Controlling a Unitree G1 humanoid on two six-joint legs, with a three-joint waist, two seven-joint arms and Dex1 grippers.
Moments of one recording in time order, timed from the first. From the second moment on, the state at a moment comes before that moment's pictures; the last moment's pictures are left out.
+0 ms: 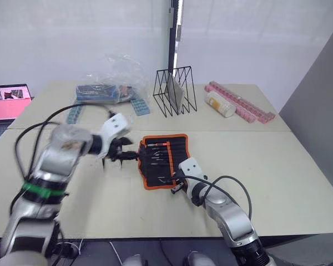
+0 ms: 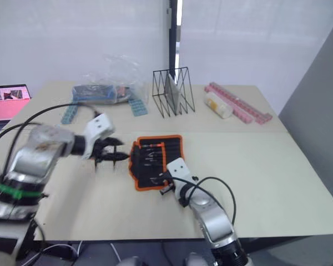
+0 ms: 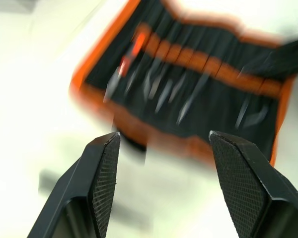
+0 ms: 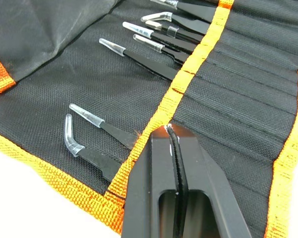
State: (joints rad) left arm -0.48 0.78 0.02 -0.16 -0.08 0.89 -1.10; right arm -0.20 -0.14 0.32 -0.25 0.00 0.73 0.28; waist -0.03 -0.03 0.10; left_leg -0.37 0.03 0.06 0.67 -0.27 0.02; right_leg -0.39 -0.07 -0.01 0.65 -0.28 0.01
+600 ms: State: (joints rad) left arm 0.35 0.12 0.52 -0.90 -0.12 1.03 -0.47; right arm -0.24 -0.22 0.33 -0.23 0.00 0.73 0.37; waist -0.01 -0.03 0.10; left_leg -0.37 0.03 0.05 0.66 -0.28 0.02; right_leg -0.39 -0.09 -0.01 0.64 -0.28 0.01
